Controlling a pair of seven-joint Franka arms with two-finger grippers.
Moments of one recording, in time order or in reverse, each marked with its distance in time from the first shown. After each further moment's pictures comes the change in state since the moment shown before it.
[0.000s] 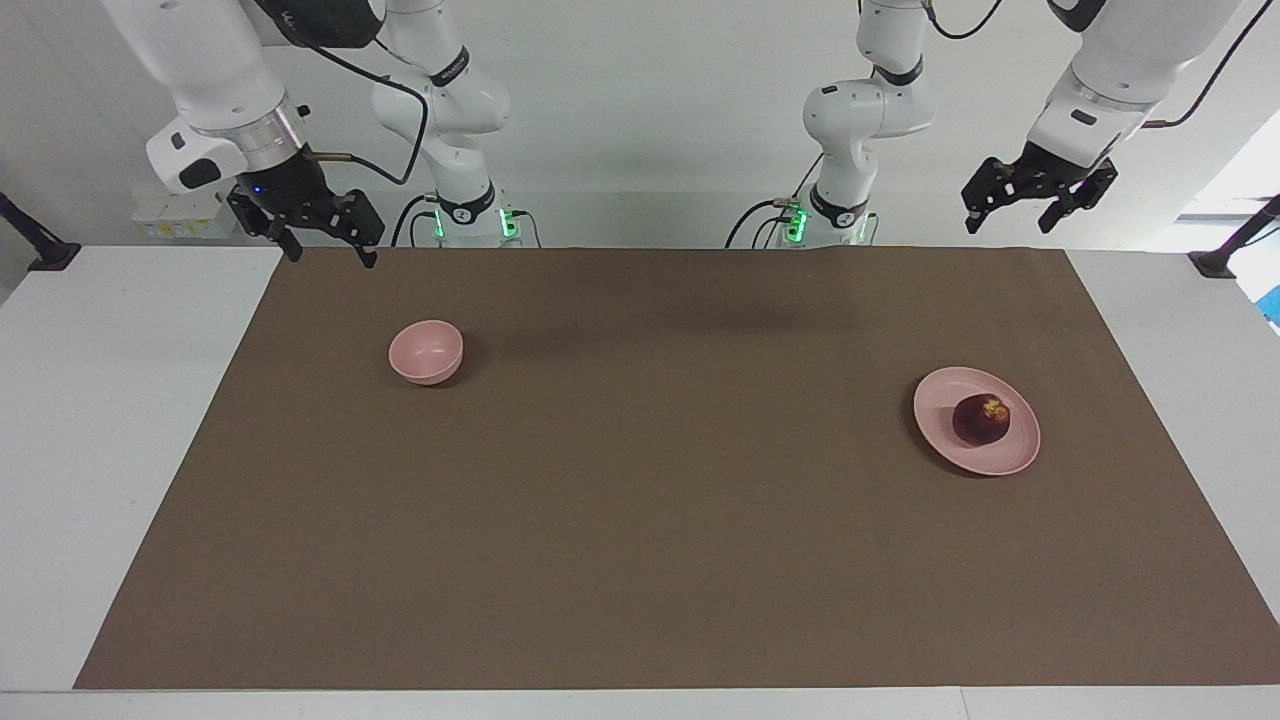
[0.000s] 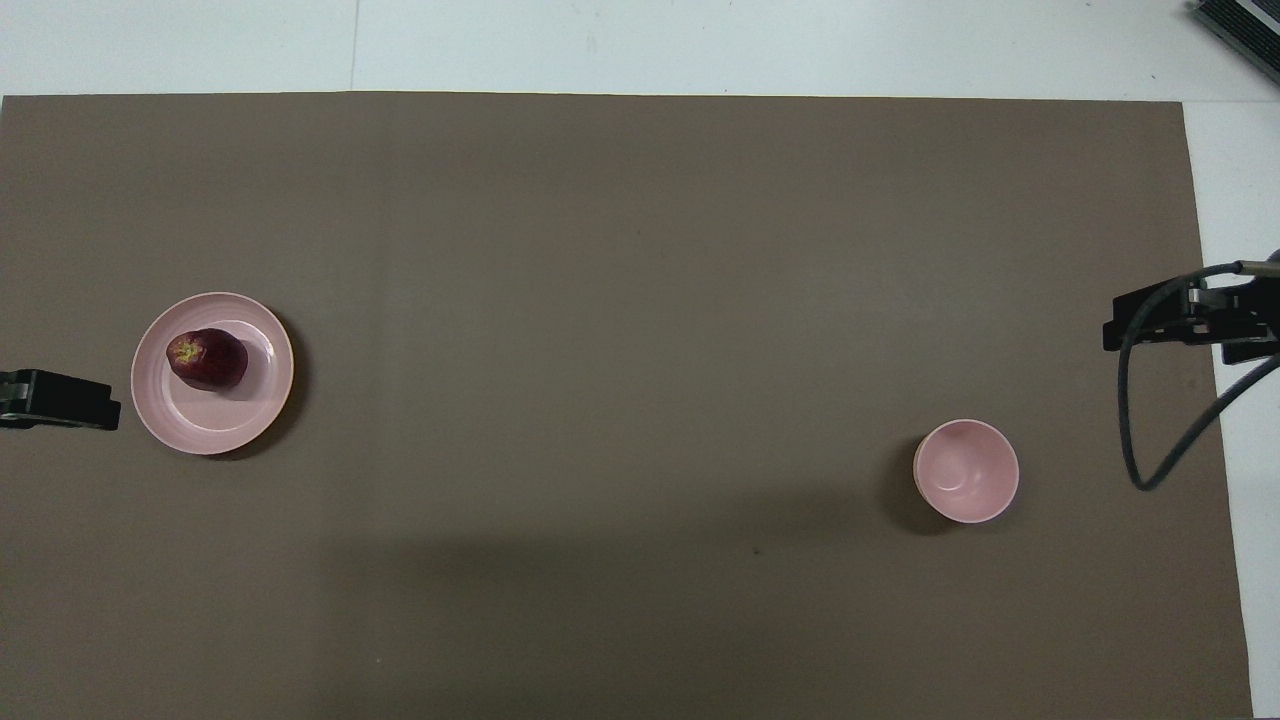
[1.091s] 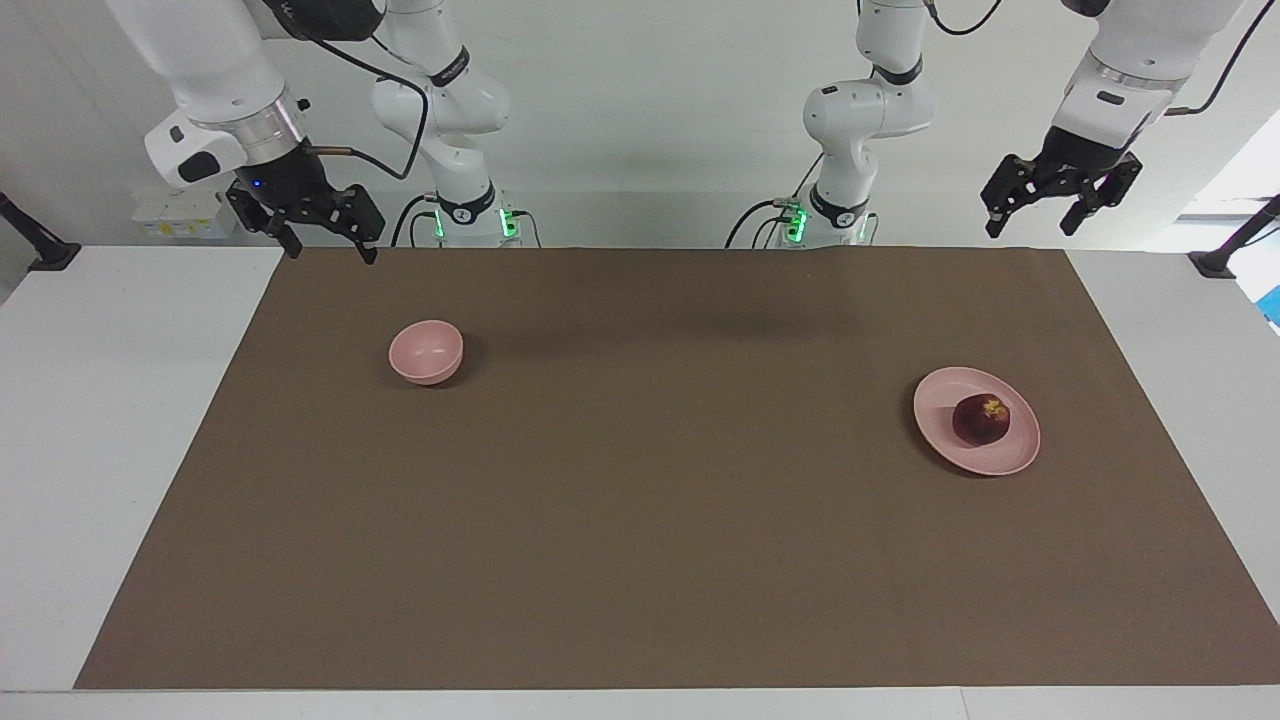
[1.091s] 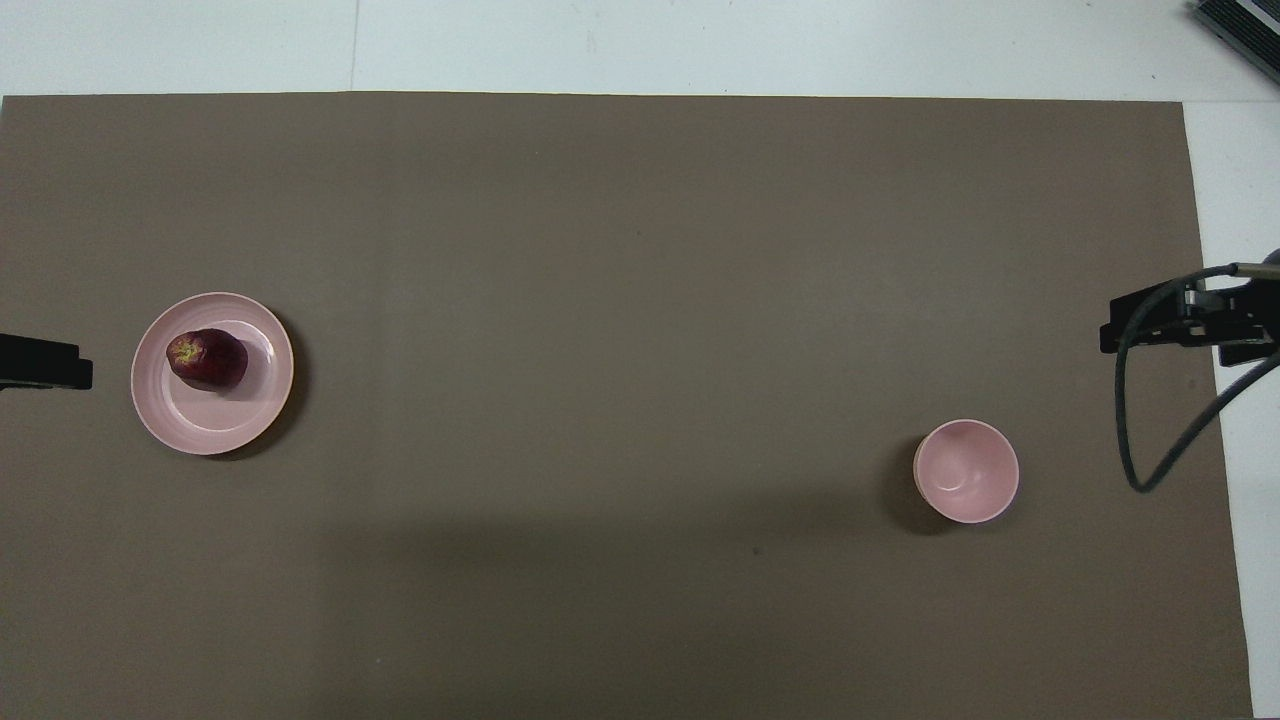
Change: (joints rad) left arm 0.024 0.008 0.010 -0.003 0.000 0.116 -0.020; right arm 0.001 0.000 0.002 -0.002 0.000 -0.004 0.000
